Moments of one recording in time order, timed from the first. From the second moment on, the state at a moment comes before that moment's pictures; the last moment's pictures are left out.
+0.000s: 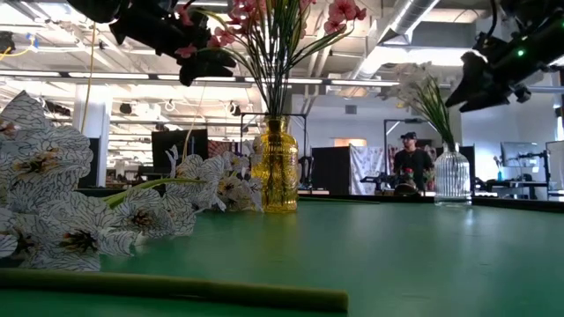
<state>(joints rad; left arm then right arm) 0.68 1.10 0.84 -0.03 0.34 -0.07 -0.79 0.37 0.50 -0.51 0.19 0.14</state>
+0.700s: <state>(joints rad) 0.66 1.10 0.84 -0.59 0.36 0.16 -0.54 0.50 0.72 -0.58 -0.10 0.30</state>
